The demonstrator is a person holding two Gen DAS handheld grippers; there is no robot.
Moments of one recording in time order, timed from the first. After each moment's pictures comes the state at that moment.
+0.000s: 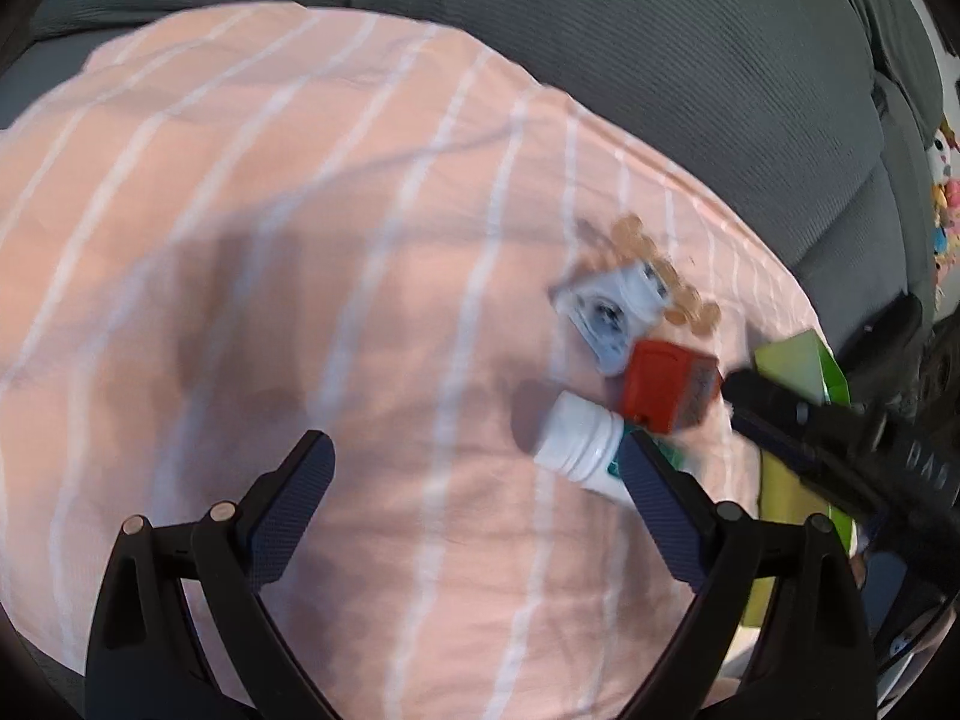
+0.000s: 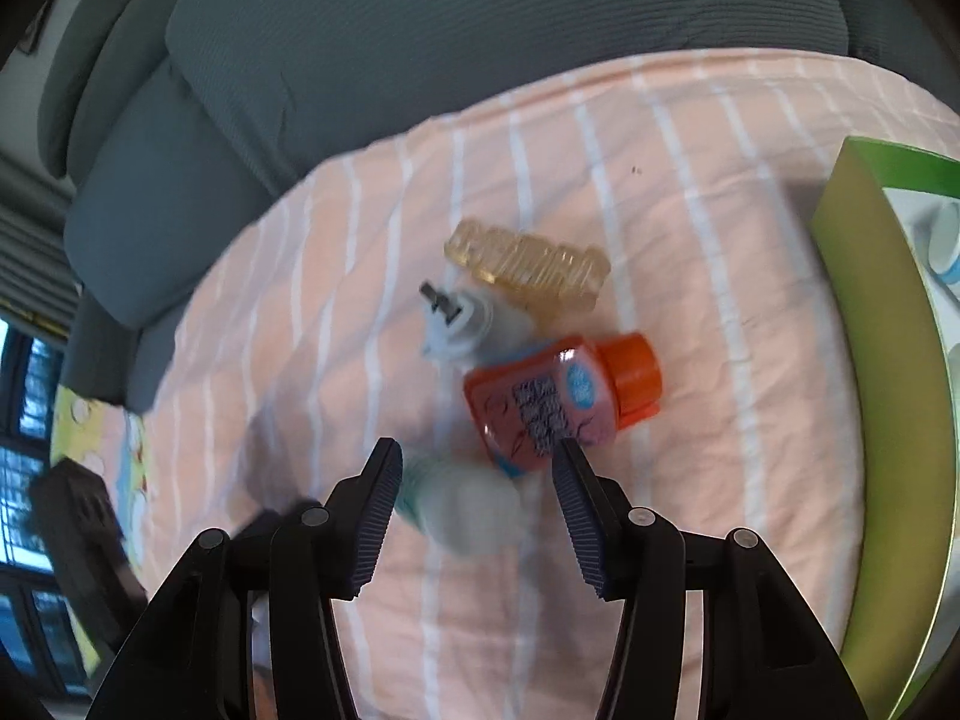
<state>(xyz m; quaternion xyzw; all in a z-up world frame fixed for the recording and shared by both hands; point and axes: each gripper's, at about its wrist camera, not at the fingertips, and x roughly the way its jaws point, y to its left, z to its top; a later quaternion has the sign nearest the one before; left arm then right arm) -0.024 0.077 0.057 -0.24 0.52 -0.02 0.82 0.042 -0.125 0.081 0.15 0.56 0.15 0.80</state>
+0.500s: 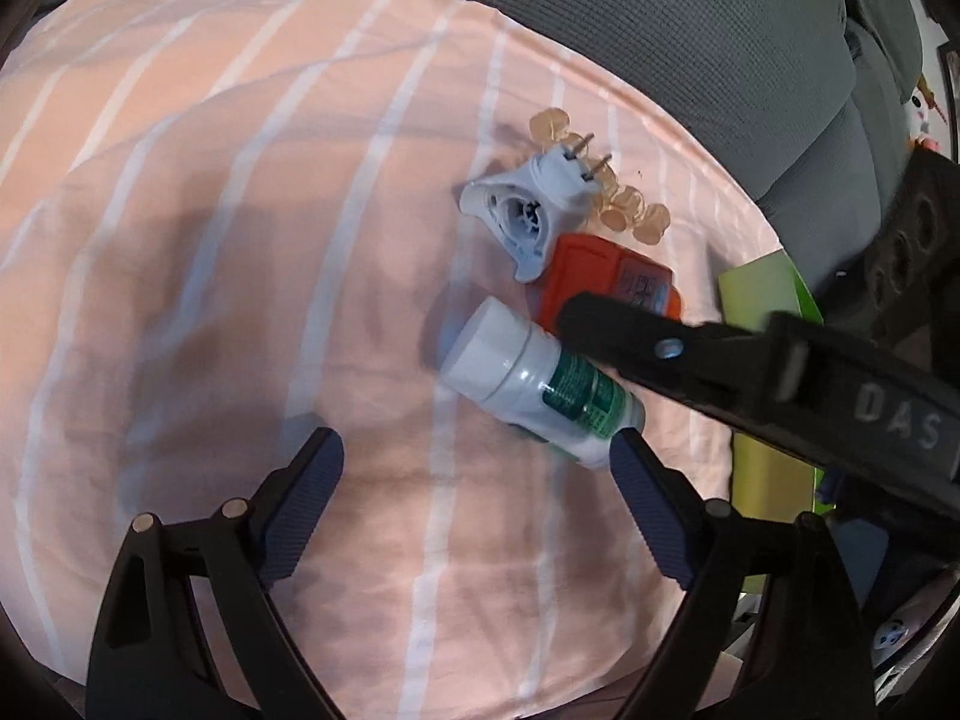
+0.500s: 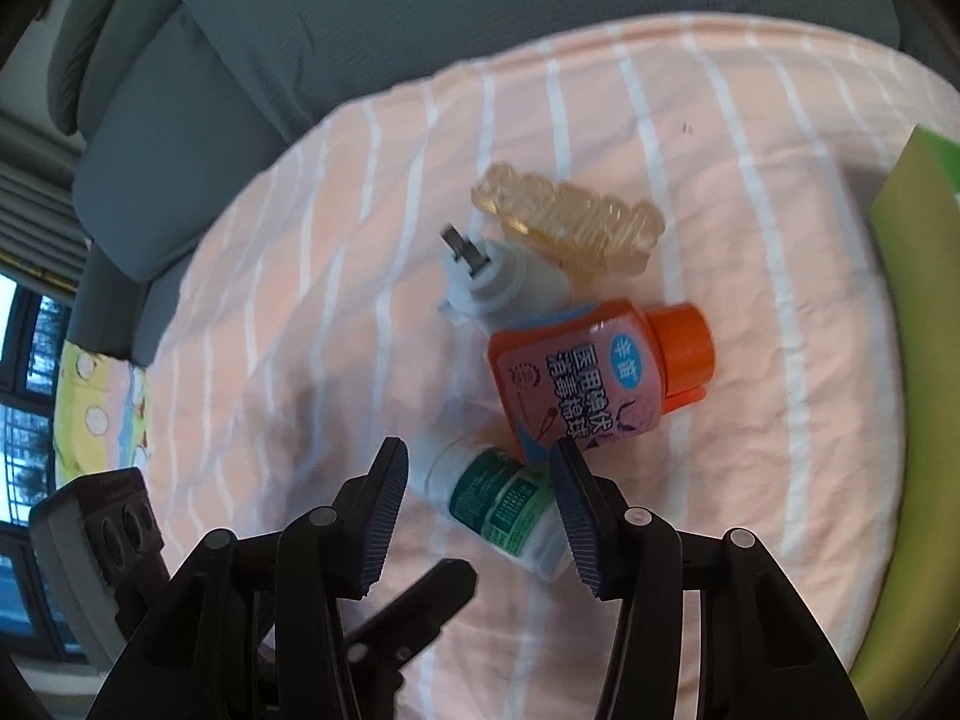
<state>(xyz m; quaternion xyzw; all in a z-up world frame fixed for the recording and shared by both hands) -0.022 0.030 0.037 -0.24 0.55 -0.07 0.80 0.049 -0.103 0.054 0.12 0.60 0.19 0.77</state>
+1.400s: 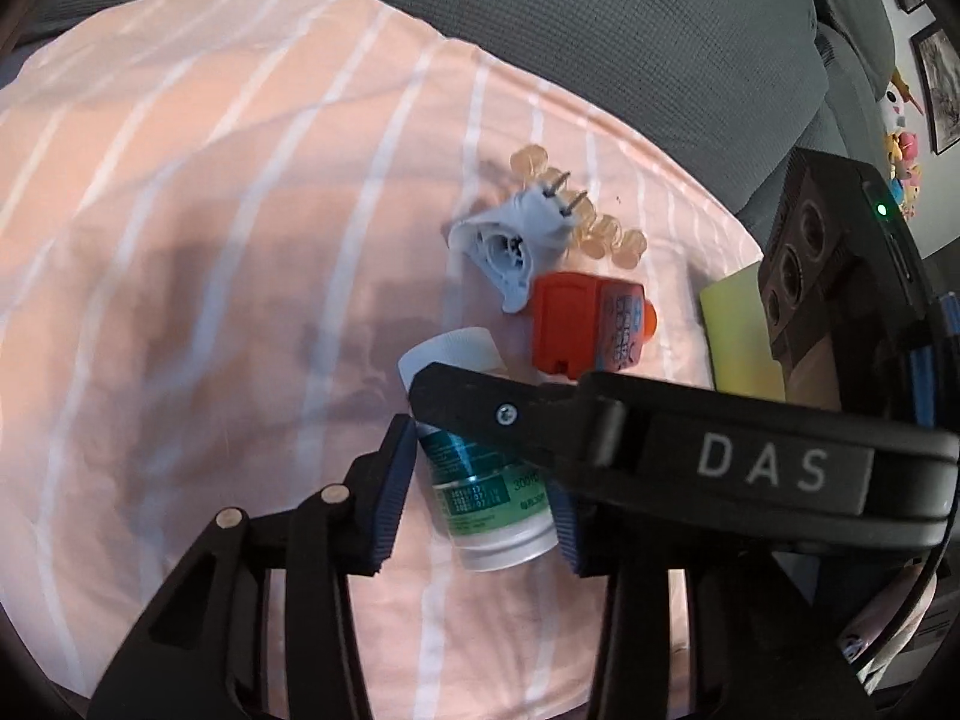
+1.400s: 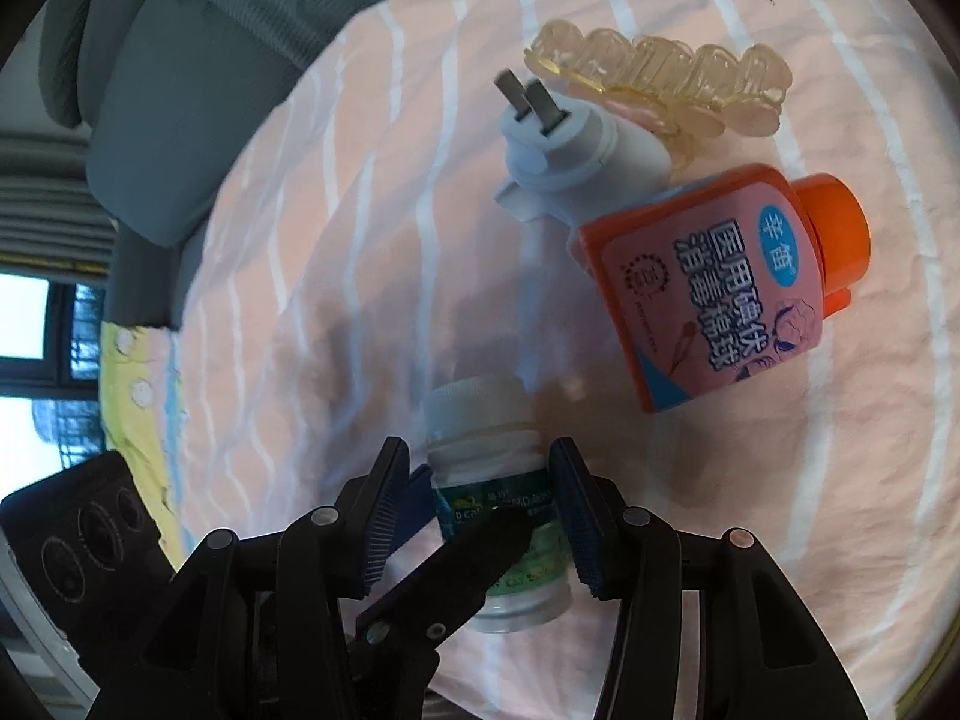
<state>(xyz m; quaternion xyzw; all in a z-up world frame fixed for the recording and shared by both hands) -0.028 0.035 0.053 -0.23 0.52 -0.08 0.82 0.045 -0.076 0.022 0.17 0.65 0.25 0.69</state>
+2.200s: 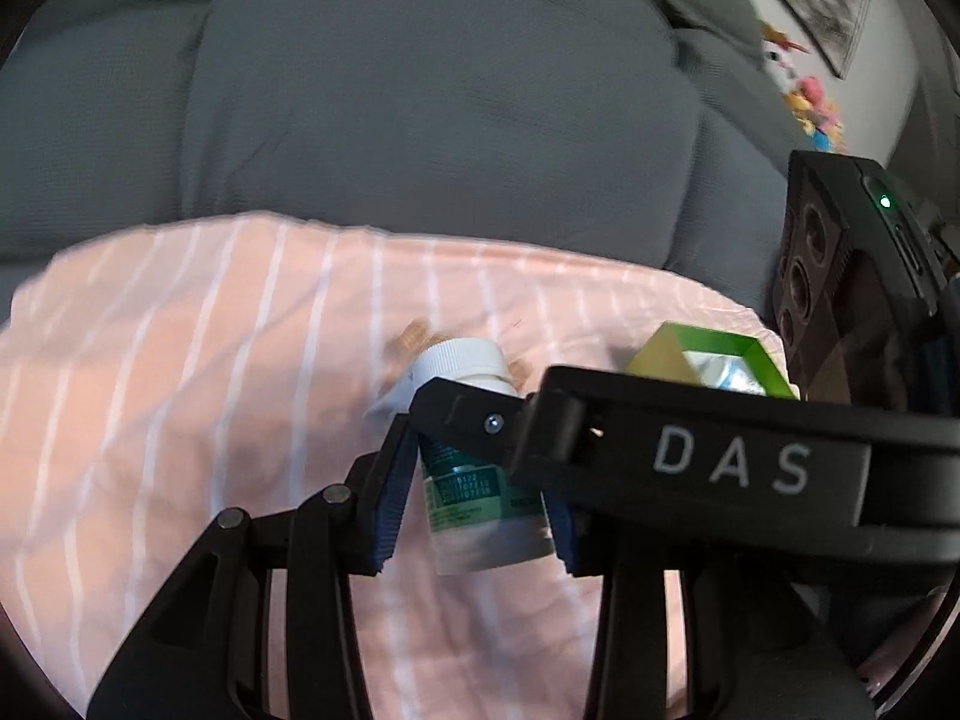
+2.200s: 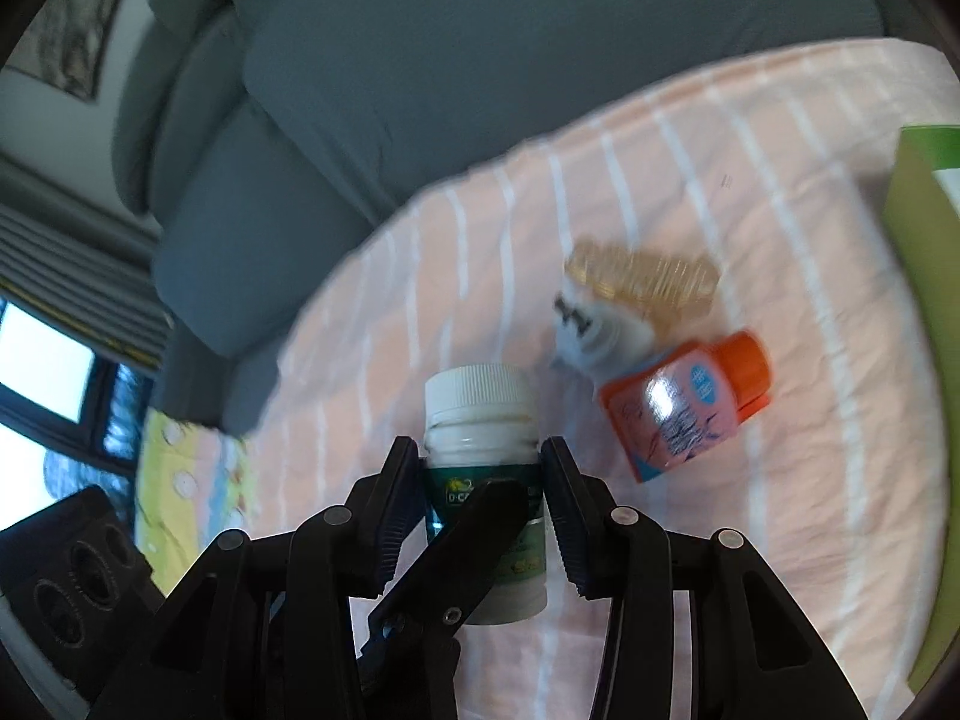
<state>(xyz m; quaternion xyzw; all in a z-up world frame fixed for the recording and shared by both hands) -0.037 -0.012 0.131 -0.10 0.36 -0.12 0.92 0.025 -0.123 0.103 0.24 0.50 0.24 0.79</state>
